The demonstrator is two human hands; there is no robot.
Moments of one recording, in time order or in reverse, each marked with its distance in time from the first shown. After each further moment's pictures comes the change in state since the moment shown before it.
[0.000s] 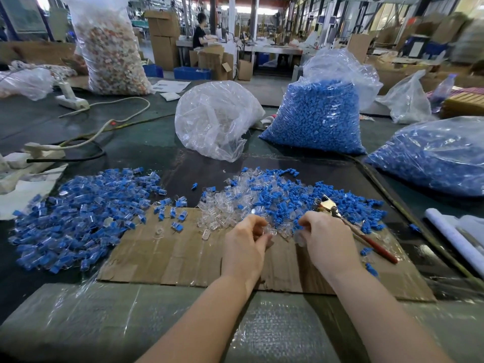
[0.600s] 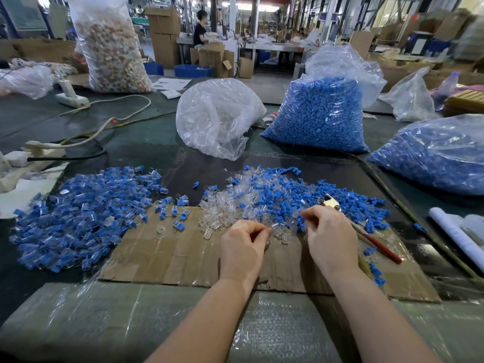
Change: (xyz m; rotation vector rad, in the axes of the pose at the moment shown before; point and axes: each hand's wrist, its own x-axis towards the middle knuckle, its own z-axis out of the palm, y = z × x) left_hand -0.001 0.000 -0.004 -0.011 0.094 -0.015; right_hand 0.004 0.002 0.013 0.189 0.194 0.066
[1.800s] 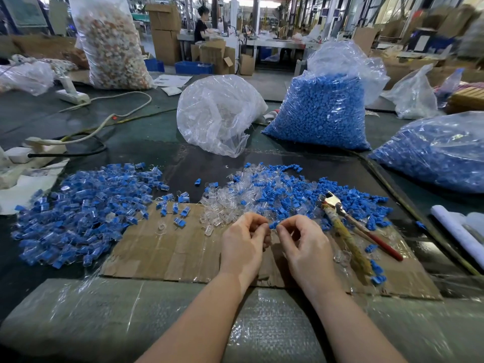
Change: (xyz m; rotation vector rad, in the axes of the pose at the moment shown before) left_hand 0.004 -0.004 0.000 -0.222 -0.098 -0.108; right_hand -0.033 -0.016 0.017 0.379 -0.048 -0.071
